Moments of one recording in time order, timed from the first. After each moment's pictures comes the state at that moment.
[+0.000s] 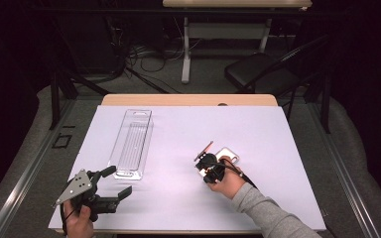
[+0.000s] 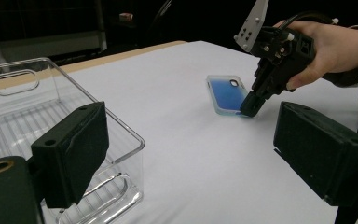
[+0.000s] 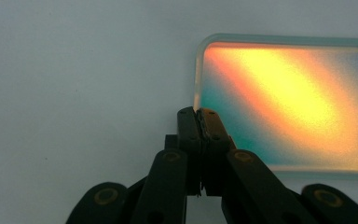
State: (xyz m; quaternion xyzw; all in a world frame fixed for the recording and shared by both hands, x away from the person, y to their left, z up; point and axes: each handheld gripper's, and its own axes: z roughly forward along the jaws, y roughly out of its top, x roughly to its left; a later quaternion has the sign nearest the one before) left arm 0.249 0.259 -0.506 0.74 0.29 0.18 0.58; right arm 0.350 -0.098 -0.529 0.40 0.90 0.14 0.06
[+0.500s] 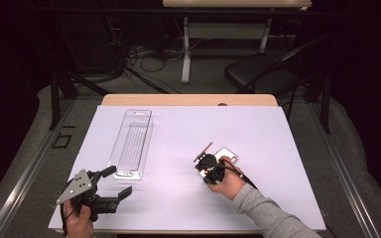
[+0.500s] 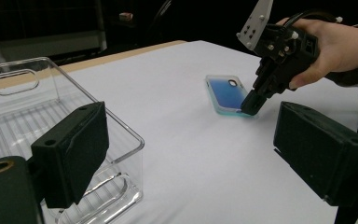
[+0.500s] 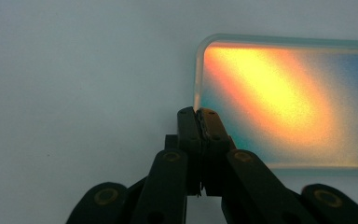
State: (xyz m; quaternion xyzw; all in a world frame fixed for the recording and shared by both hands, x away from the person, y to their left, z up) left arm 0.249 0.259 -0.506 0.74 0.29 0.18 0.58; right arm 0.346 -0.097 -0.526 0.39 0.91 0.15 0.08
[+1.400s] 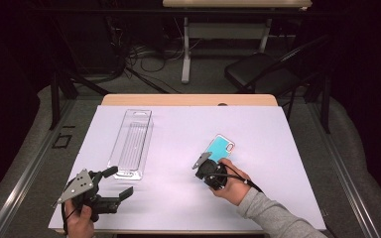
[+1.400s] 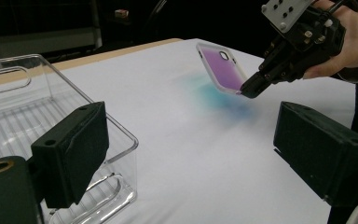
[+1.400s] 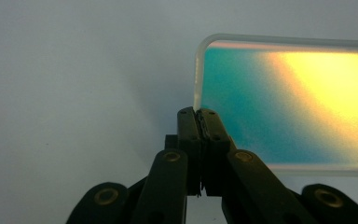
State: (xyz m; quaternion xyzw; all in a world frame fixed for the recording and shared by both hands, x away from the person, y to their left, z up) left arm 0.250 0.256 -0.505 0.74 0.30 0.17 0.58; right arm 0.316 -0.098 -0.505 0.28 0.92 0.19 0.20
